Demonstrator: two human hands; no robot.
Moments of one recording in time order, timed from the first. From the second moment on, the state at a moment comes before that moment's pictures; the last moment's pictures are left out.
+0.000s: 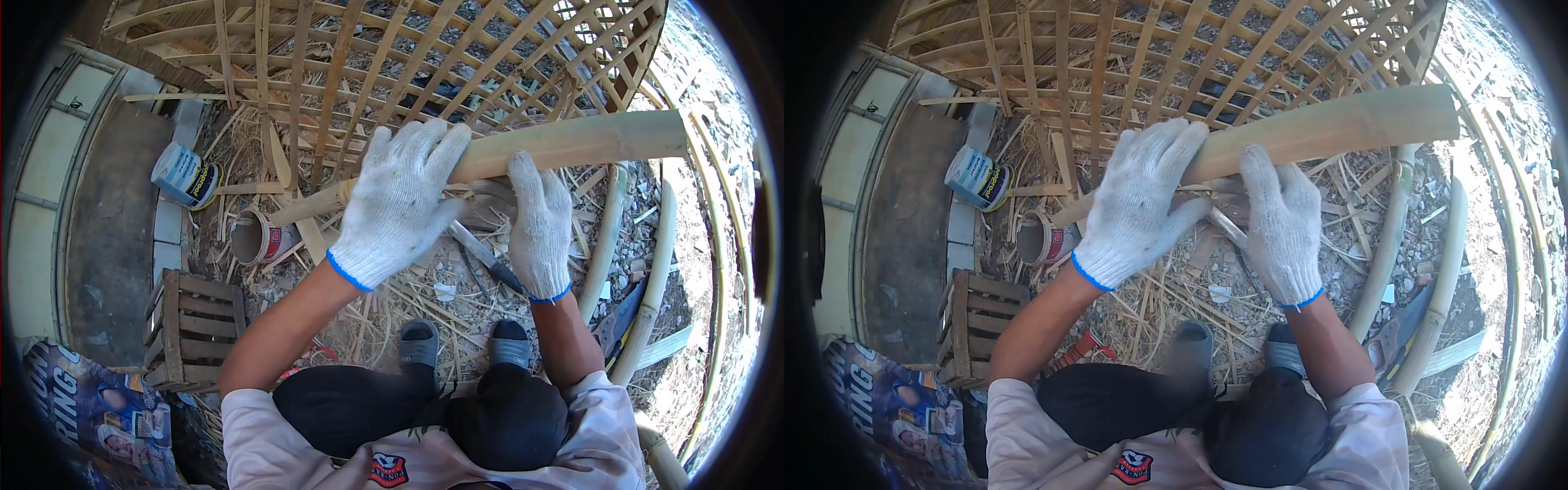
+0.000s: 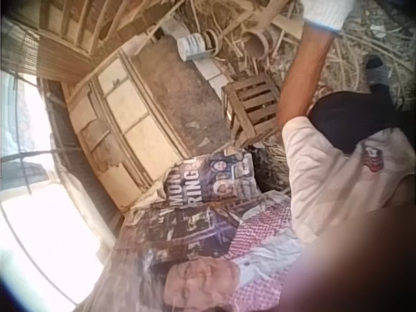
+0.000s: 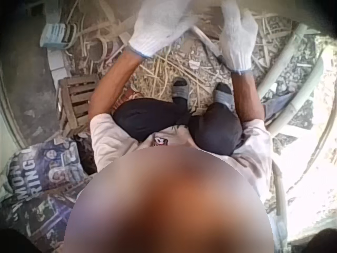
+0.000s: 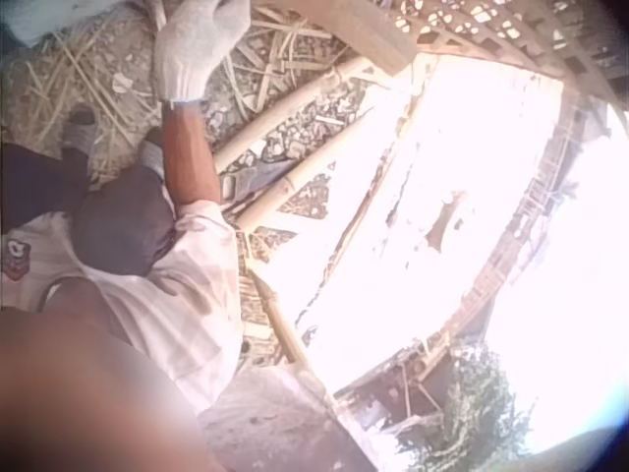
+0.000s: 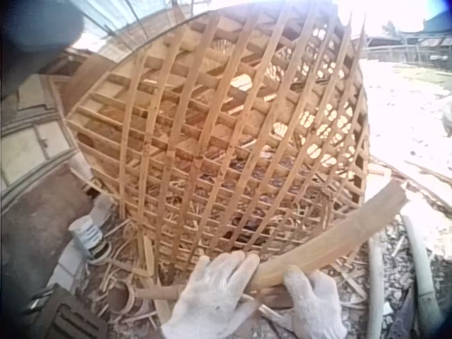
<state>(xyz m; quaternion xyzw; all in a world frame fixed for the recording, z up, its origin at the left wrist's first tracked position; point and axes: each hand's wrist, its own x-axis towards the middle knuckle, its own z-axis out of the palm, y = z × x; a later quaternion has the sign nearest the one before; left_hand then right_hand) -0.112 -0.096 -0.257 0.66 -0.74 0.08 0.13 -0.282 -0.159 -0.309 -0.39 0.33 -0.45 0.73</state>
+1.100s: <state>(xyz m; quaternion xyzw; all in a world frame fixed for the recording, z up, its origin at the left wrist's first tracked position) 0.075 -0.045 -0.122 0.44 -0.39 0.00 0.81 -0.369 -0.093 -0.435 -0.56 0.54 0.00 0.63</state>
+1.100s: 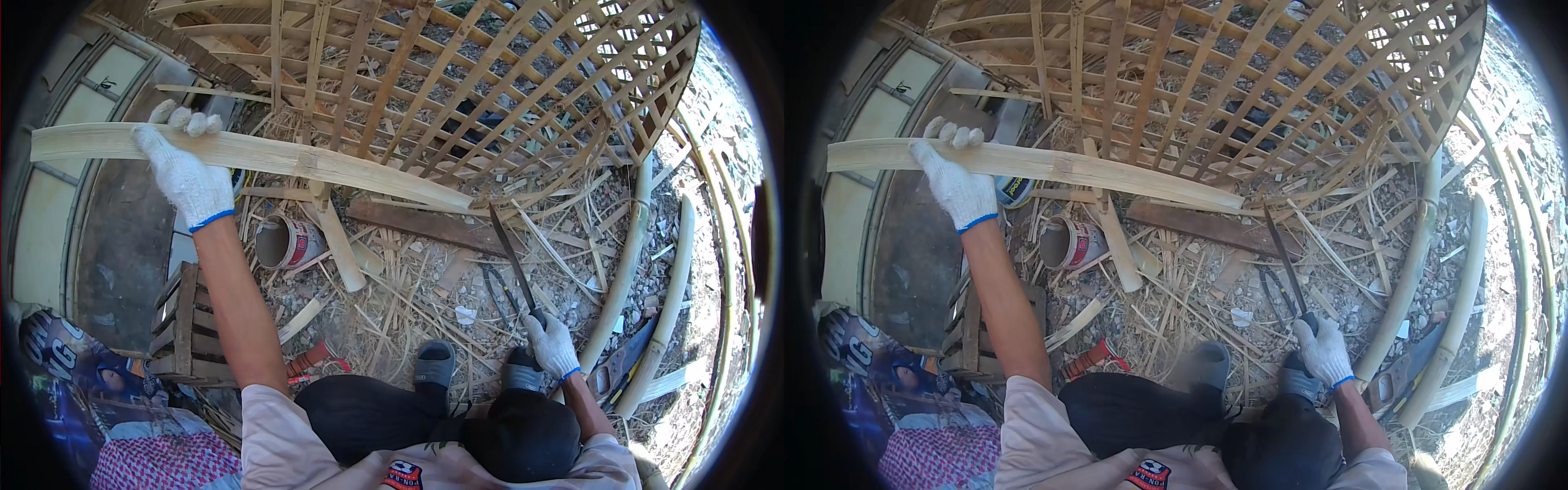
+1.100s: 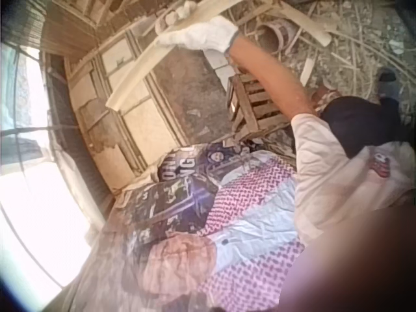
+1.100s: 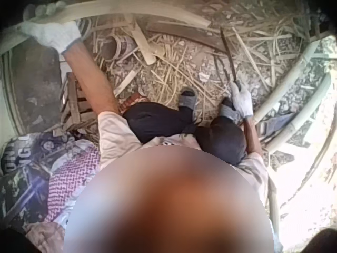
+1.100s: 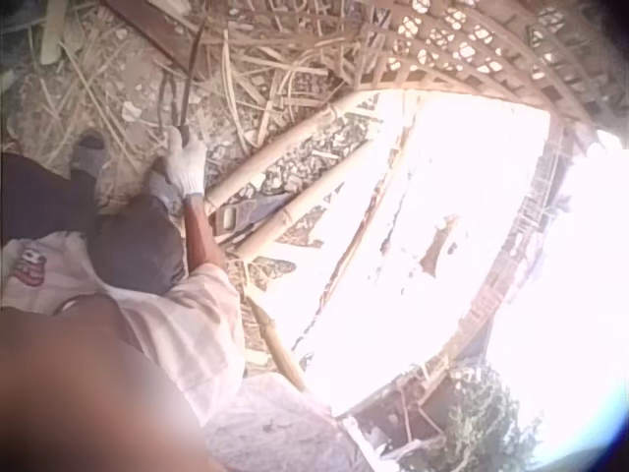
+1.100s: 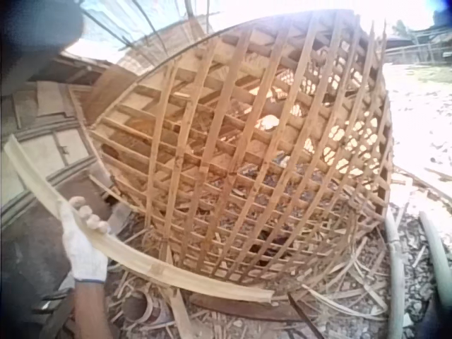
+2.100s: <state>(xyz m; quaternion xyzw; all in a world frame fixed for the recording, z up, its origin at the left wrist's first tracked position) 0.003 -0.088 -0.156 0.47 -0.38 -0.03 0.79 -0.241 -0.107 -0.307 -0.74 0.24 -0.25 0.58</state>
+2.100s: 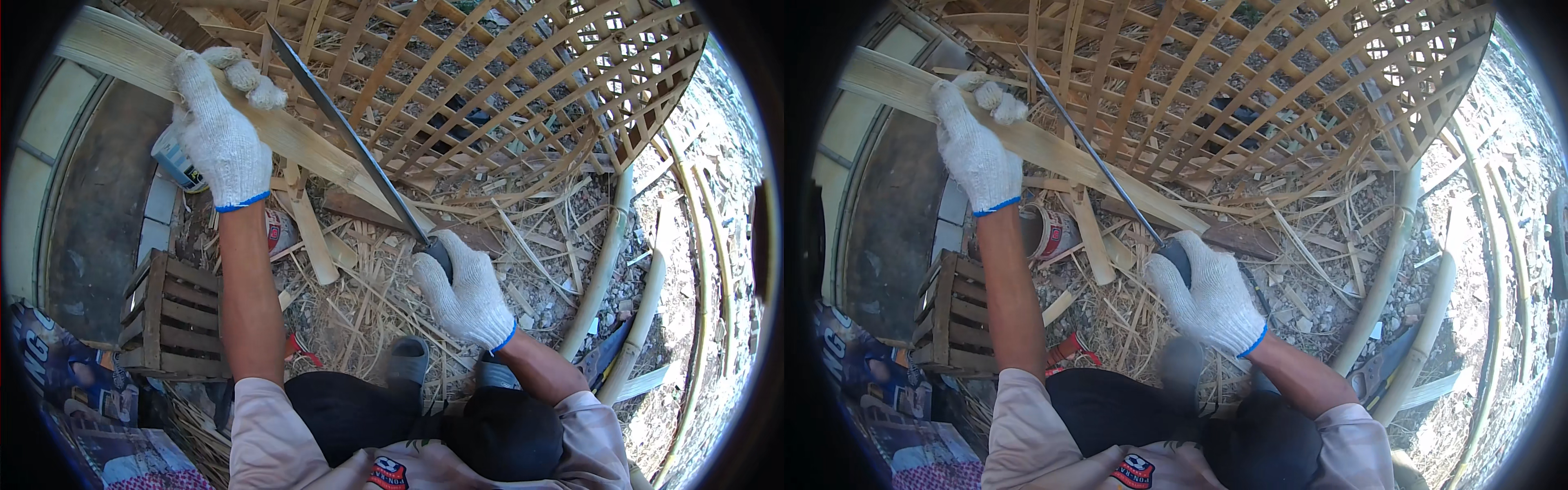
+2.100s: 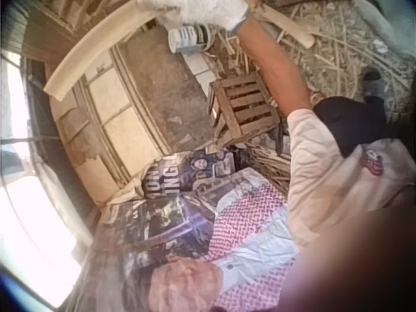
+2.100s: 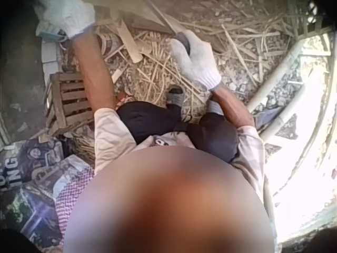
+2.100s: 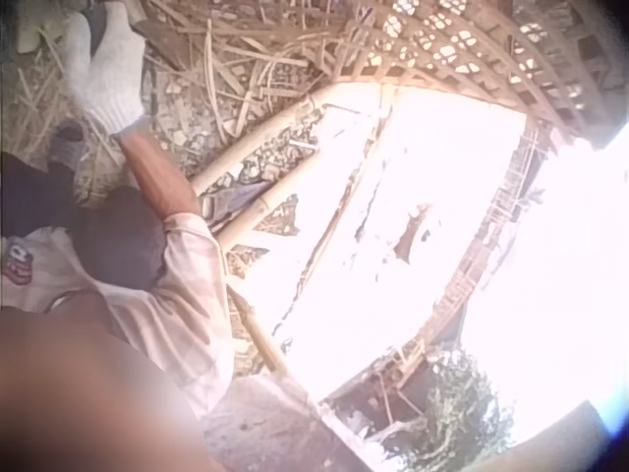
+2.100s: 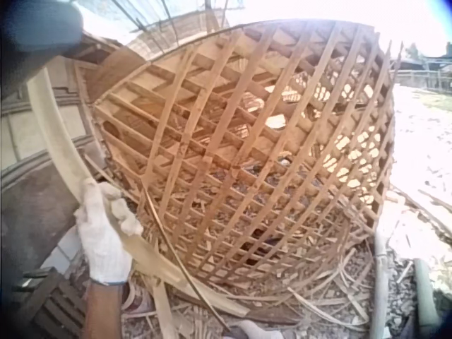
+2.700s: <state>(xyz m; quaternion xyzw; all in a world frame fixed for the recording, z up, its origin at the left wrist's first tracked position) 0.016 -0.082 -0.157 0.47 -0.40 -0.05 0.79 -0.242 -0.109 -0.306 -0.71 0.25 -0.21 0.62</state>
